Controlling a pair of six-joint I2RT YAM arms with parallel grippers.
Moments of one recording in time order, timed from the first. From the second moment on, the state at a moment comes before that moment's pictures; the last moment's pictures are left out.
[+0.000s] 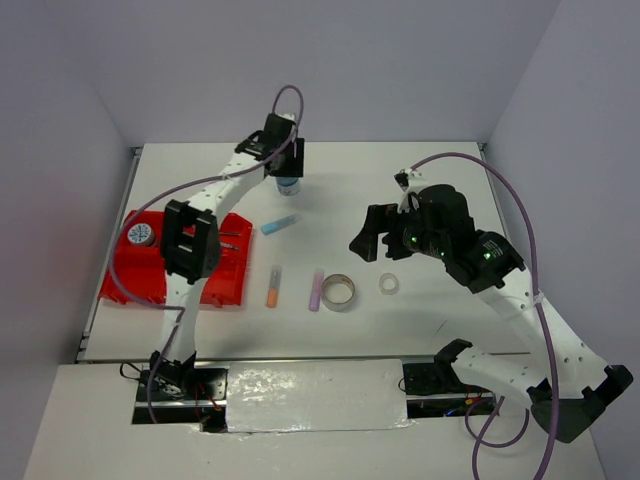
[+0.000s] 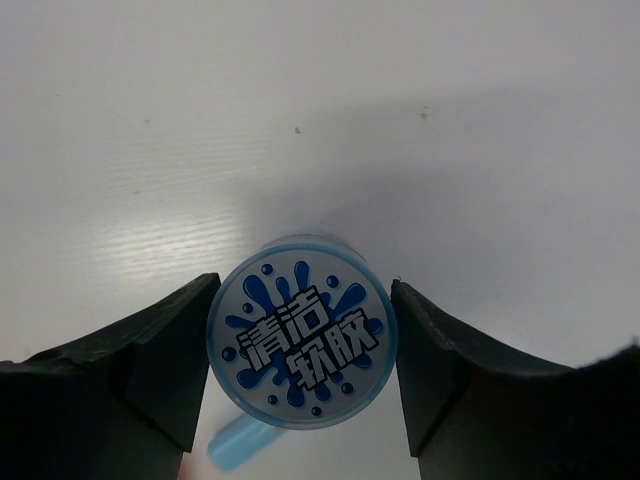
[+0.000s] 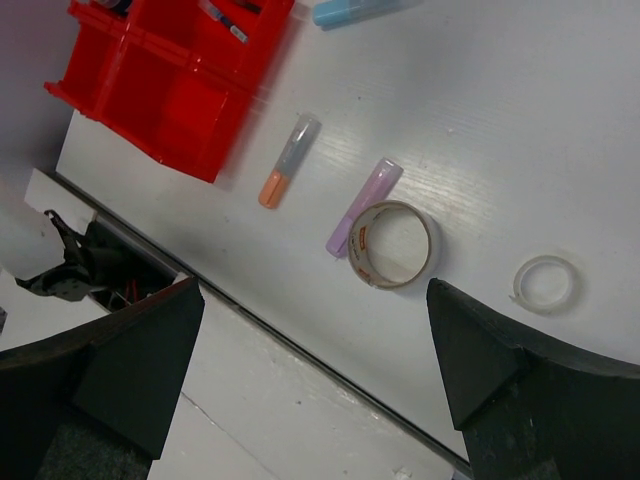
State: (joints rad) left arm -0.39 2.28 2.08 -0.57 -0.16 -0.26; right arm 0.58 0.98 1.19 -0.77 -0.15 0.44
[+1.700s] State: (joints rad) left arm 0.45 1.73 1.47 -0.83 0.08 -0.48; right arm 0.58 1.10 1.16 -0.58 -0.28 0.49
